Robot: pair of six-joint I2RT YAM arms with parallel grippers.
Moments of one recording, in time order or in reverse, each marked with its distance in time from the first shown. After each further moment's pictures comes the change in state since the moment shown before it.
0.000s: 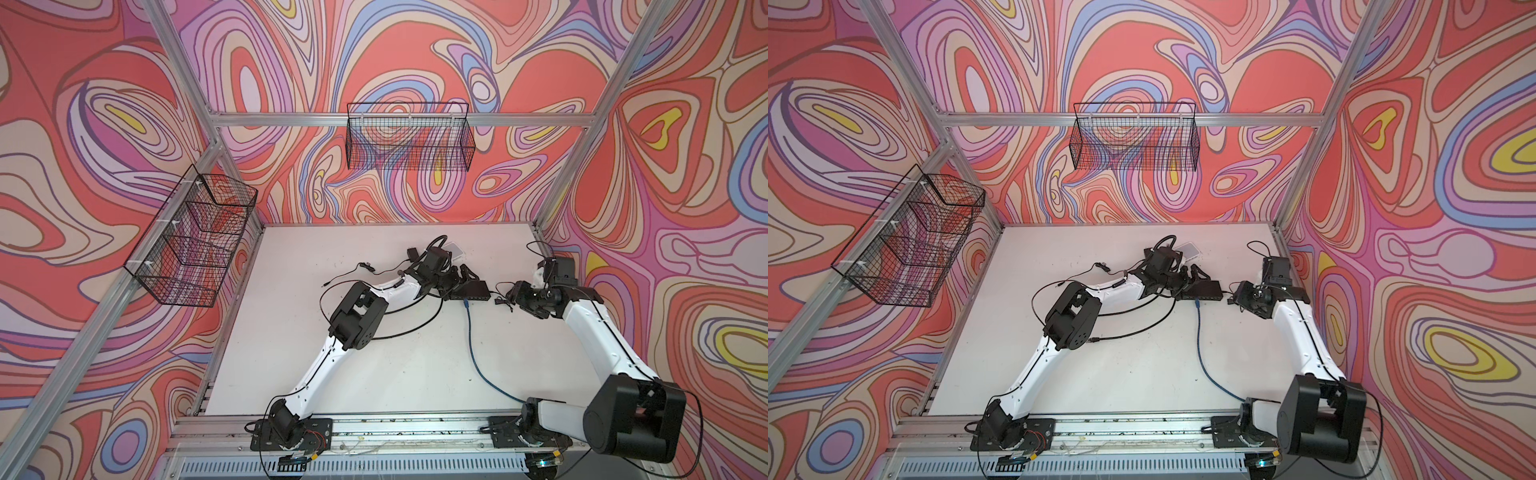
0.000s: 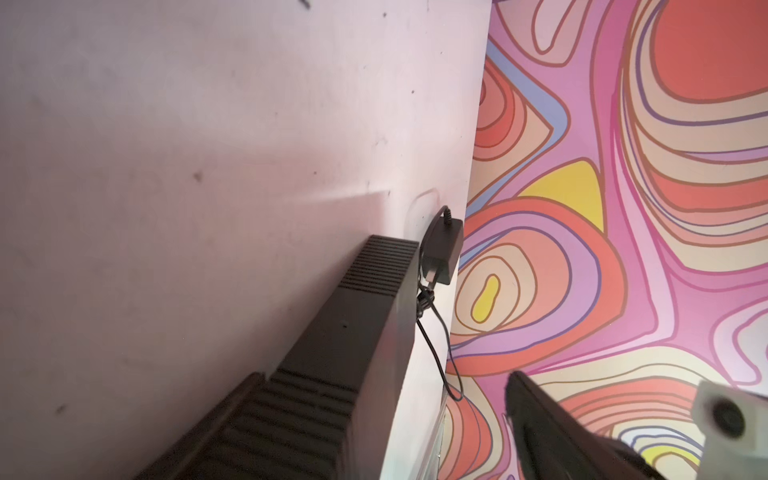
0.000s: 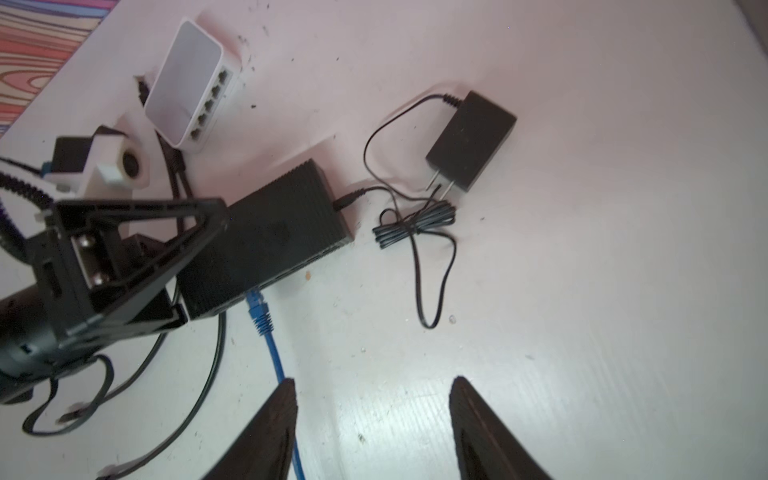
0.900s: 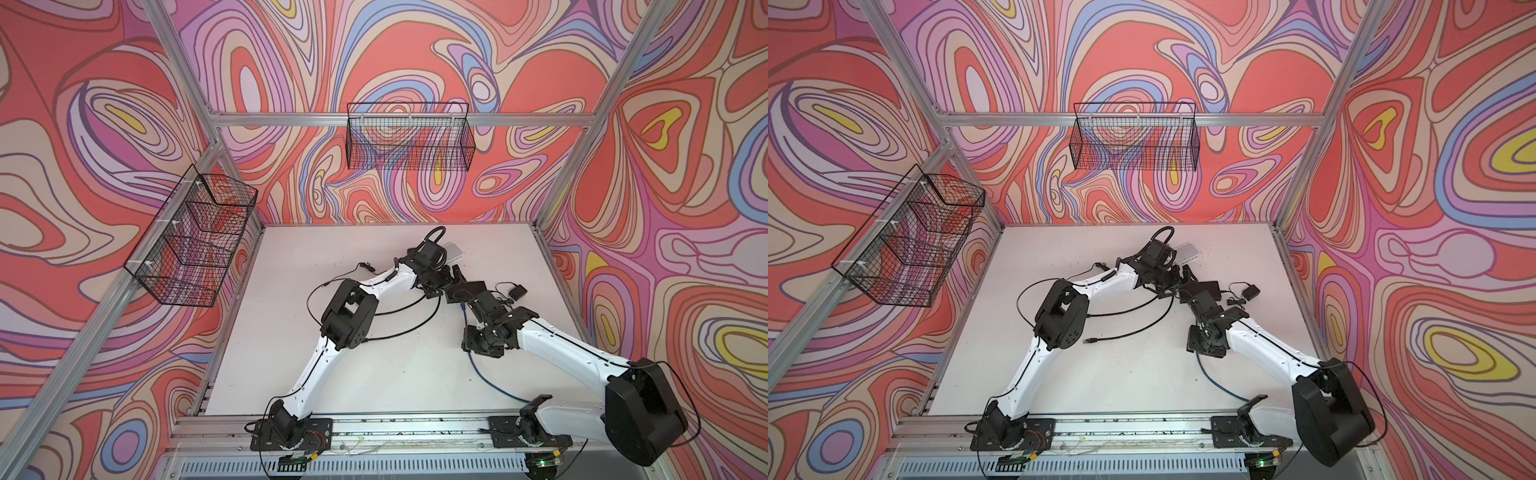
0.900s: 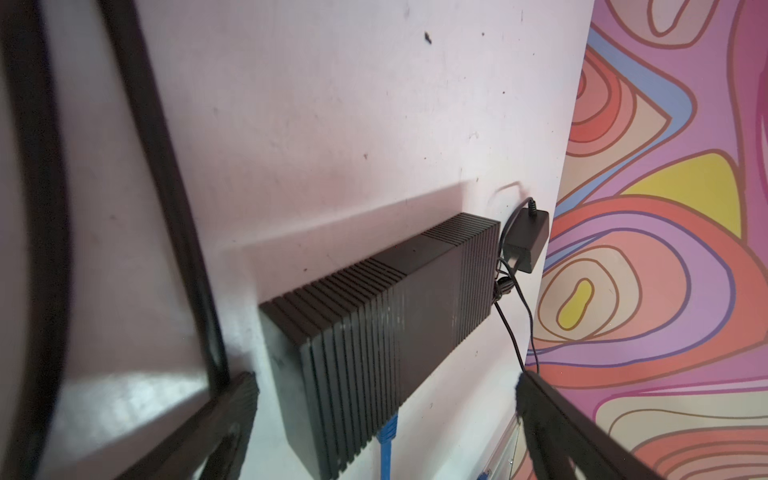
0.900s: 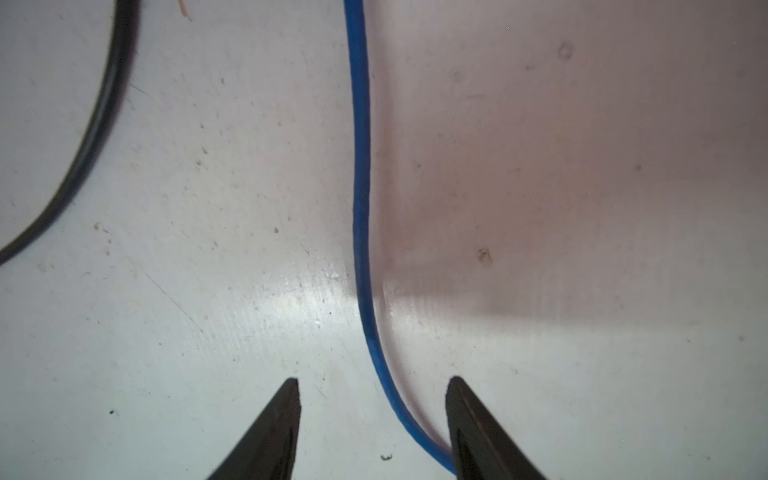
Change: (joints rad) left arm 0.039 -0.108 0.005 -0.391 -0.108 0.223; right arm 0.620 0.054 -0.213 -0.038 0.179 0.317
